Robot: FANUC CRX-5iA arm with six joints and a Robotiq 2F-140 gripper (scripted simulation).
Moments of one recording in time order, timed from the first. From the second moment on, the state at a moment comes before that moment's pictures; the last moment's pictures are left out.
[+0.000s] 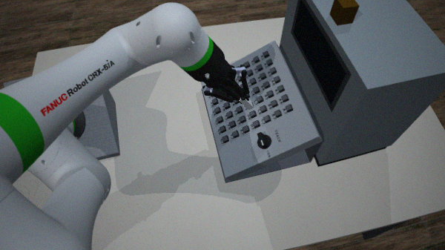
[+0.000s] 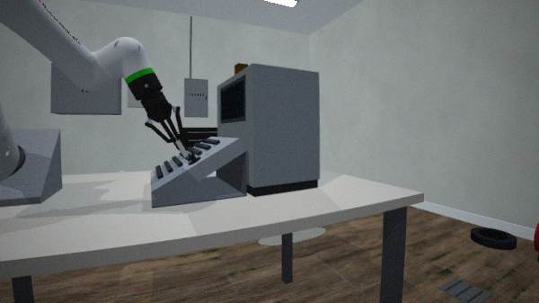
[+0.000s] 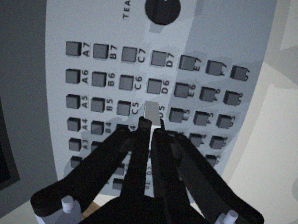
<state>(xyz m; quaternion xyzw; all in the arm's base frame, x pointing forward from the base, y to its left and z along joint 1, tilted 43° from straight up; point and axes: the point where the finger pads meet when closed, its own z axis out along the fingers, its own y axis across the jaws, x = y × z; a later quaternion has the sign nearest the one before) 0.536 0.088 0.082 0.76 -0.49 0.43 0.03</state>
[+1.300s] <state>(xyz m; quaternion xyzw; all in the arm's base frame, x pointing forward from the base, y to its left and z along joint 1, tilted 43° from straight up) 0.514 0.105 0.105 0.76 -0.49 0.43 0.04</state>
